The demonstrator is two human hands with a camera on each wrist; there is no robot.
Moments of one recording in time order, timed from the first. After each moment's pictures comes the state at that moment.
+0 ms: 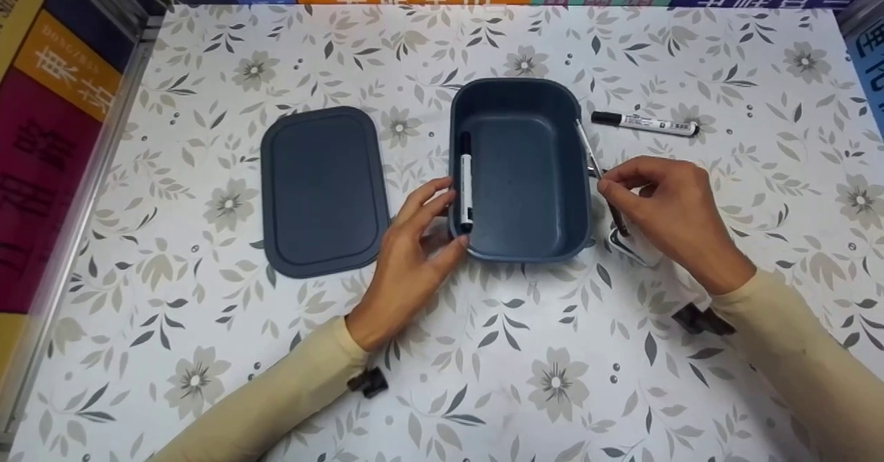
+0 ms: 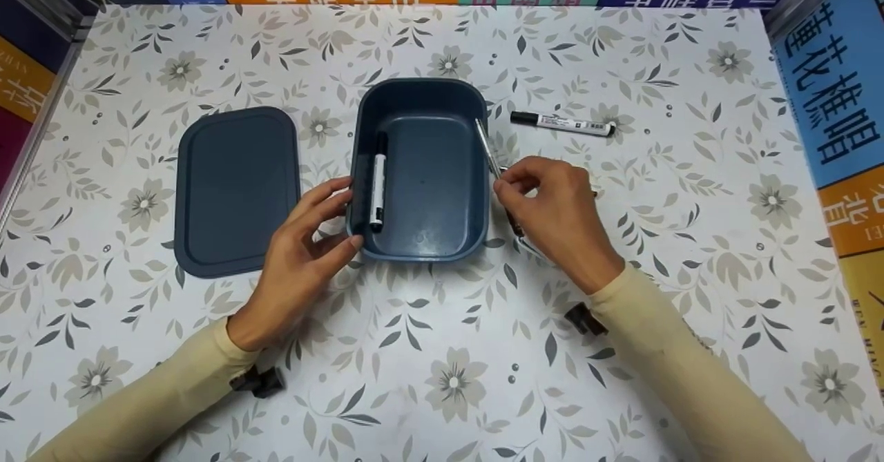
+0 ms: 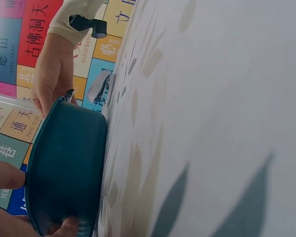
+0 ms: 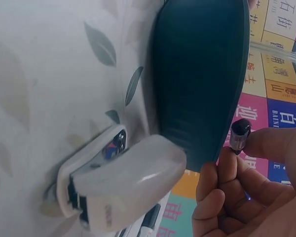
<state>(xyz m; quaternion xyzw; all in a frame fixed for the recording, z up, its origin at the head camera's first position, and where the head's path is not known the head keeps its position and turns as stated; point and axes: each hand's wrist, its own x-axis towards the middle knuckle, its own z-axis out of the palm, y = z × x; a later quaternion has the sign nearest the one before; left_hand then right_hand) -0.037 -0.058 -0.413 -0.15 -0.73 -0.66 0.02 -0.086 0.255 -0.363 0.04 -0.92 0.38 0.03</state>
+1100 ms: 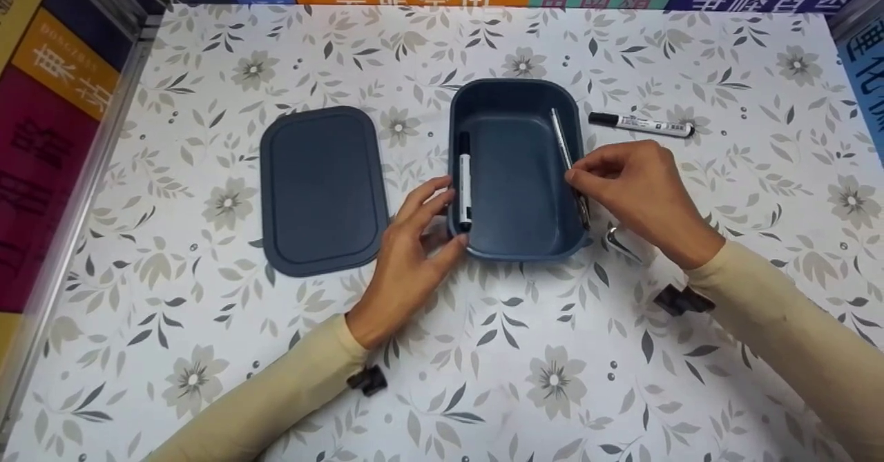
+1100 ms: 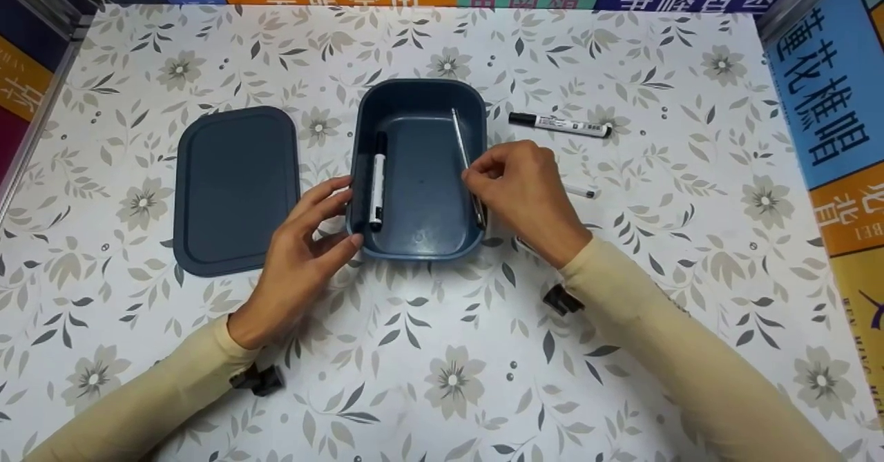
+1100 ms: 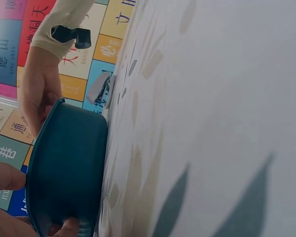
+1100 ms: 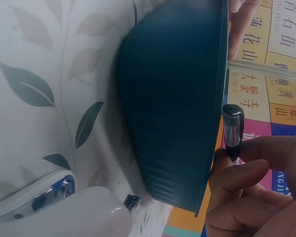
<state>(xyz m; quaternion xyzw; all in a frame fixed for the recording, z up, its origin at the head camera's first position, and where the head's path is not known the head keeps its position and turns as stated) -0.037 -0.059 -0.411 -0.14 -0.74 -0.65 0.02 -0.102 0.225 -0.345 0.03 -0.92 0.38 -0.03</state>
